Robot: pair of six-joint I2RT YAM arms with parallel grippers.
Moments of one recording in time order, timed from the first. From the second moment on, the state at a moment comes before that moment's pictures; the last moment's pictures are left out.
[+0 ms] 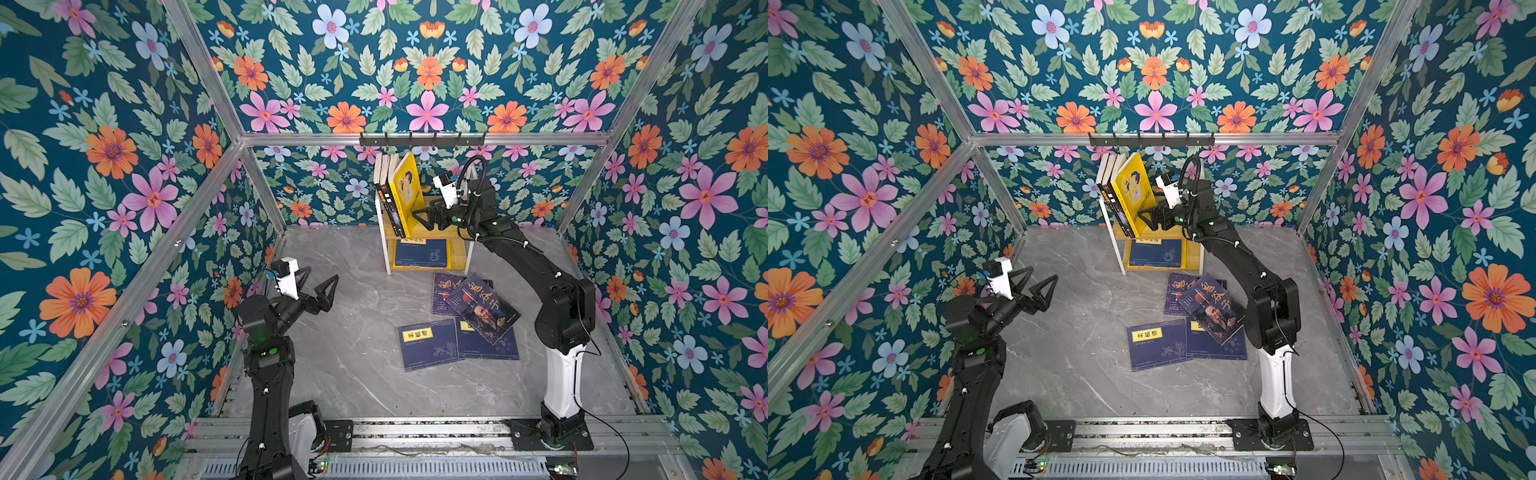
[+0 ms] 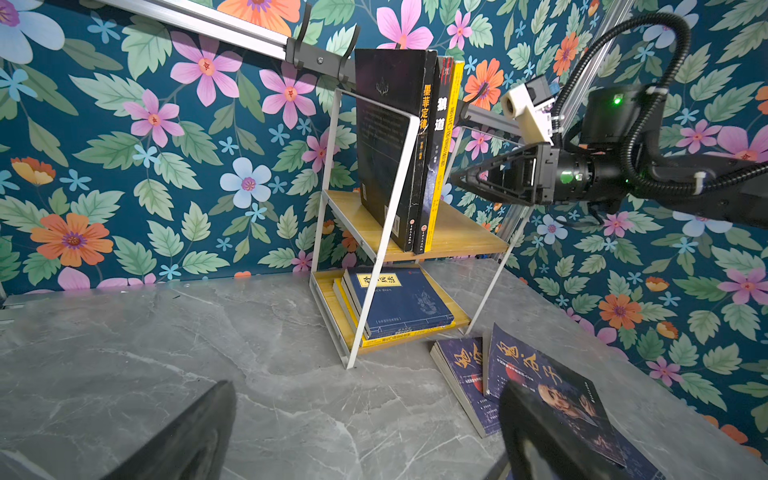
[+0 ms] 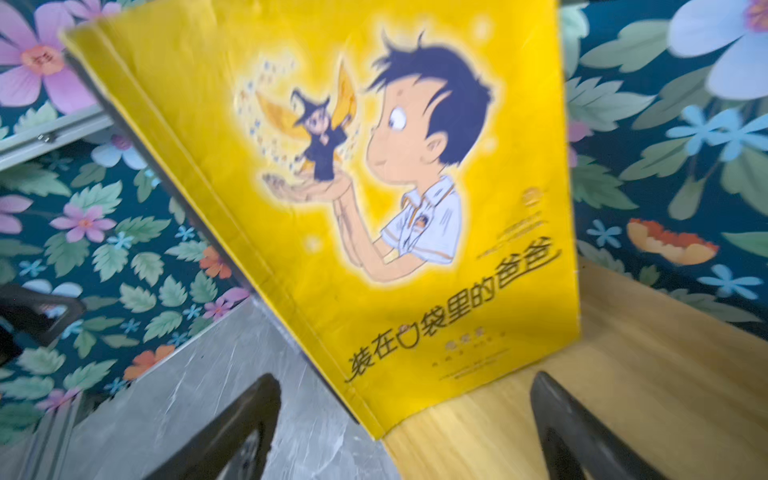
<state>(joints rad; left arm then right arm) 0.28 0.83 0.51 0.36 0.83 -0.26 0.38 2.06 1.93 -0.14 -0.62 0.08</state>
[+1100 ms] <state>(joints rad) 0.29 0.83 0.51 0.35 0.83 -0.26 0.40 2.23 1.96 -0.03 -0.83 -0.08</state>
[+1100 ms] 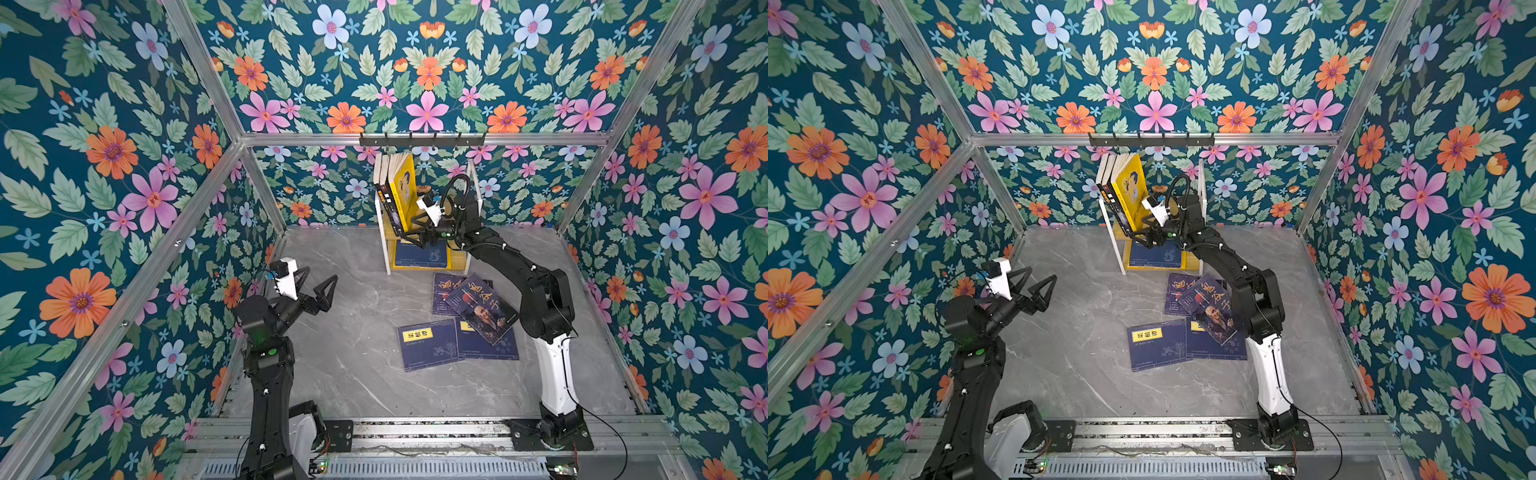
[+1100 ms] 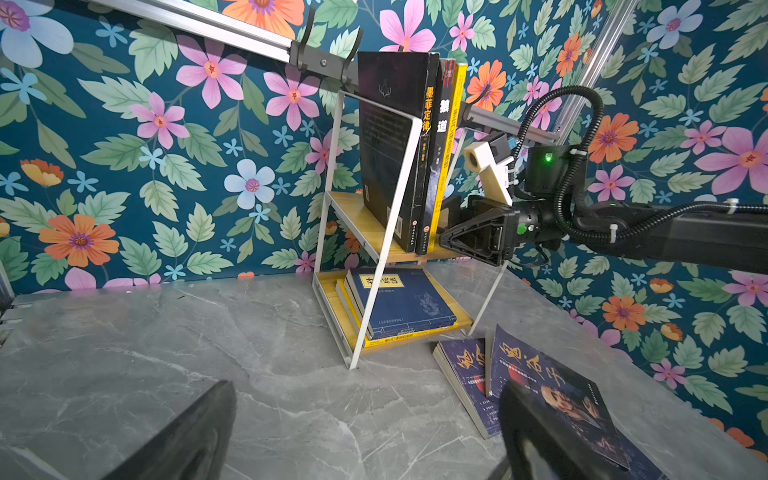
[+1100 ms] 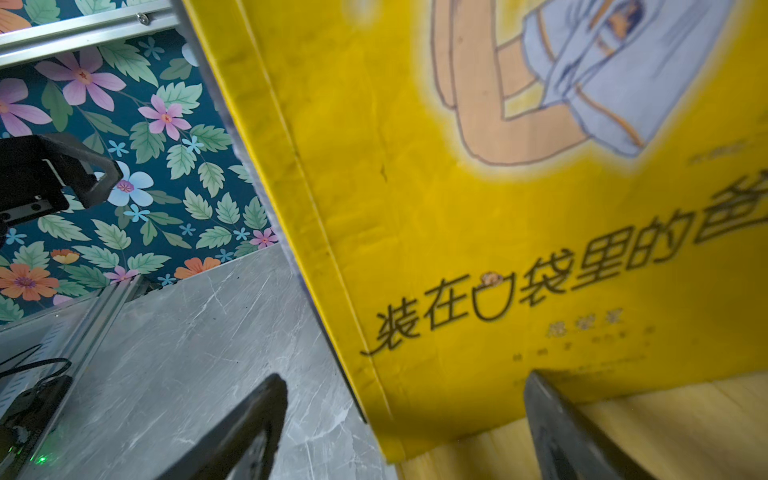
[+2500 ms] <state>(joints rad) 0.29 0.83 0.51 0.34 0.83 -0.25 0.44 2.19 1.94 -0.08 -0.66 -0.14</state>
